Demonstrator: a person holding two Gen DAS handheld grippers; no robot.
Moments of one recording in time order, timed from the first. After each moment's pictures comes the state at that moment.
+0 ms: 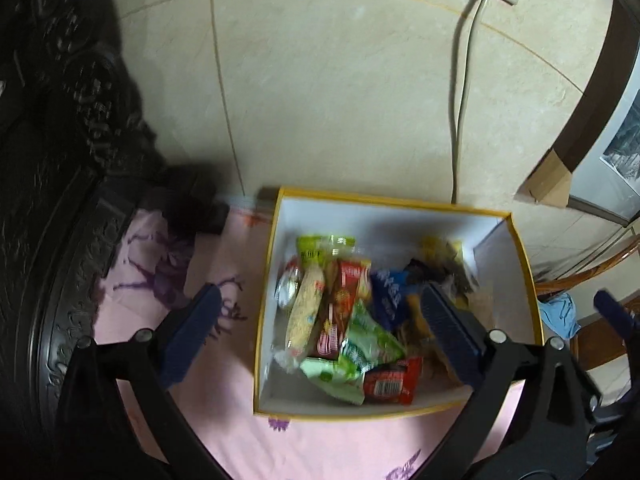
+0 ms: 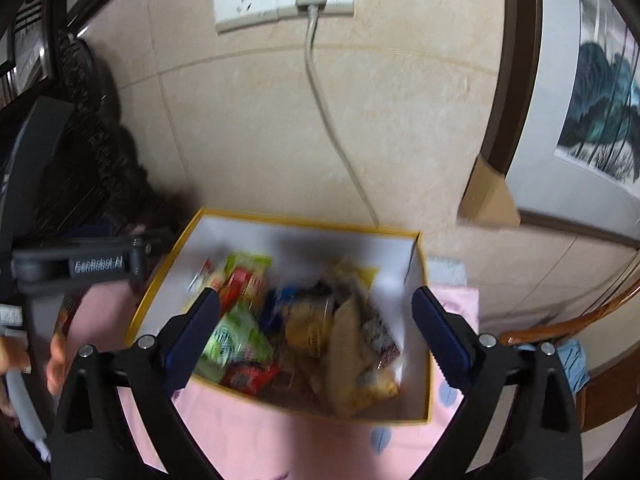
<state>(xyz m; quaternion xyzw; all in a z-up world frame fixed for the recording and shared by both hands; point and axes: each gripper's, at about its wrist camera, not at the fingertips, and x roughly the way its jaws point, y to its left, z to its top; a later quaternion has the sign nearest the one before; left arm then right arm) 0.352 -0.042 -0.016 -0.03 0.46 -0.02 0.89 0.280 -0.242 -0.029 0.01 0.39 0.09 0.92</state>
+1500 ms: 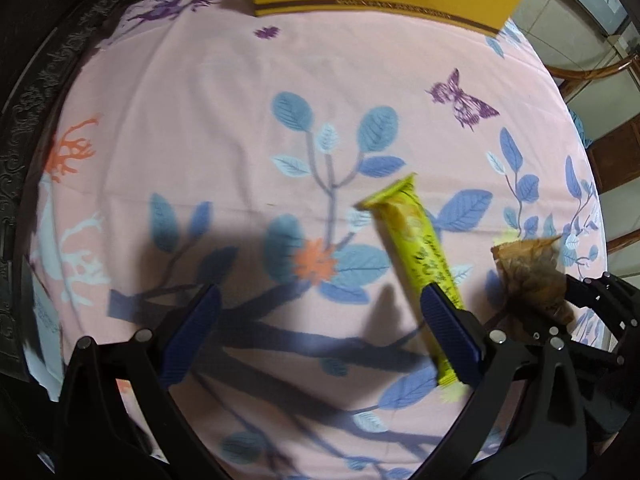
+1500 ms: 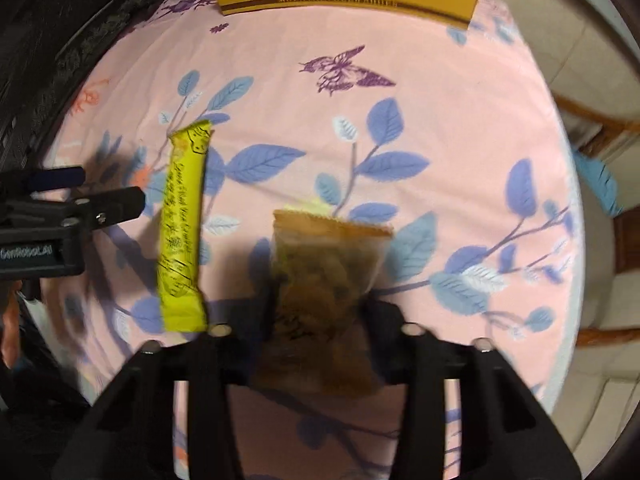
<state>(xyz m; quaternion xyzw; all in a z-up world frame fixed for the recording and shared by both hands) 0.042 -0.044 -0.199 0.04 0.62 -0.06 0.78 -0.009 -0.205 -0.225 -0.01 0.60 0.11 0.79</state>
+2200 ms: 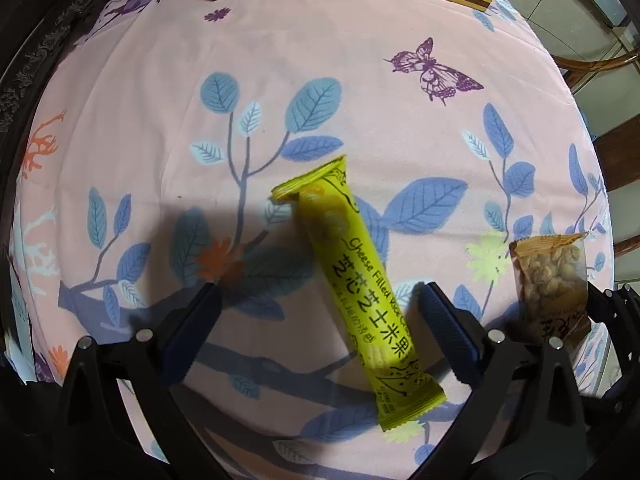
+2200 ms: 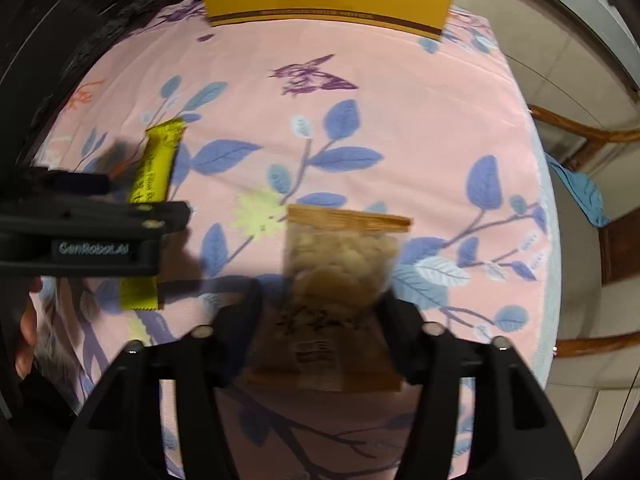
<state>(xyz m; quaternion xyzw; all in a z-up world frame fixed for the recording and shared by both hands) 0.041 -0.094 -0.227 0.04 0.62 -0.06 0.78 -0.030 -0.229 -0.230 -0.03 0.57 0.10 0.82</state>
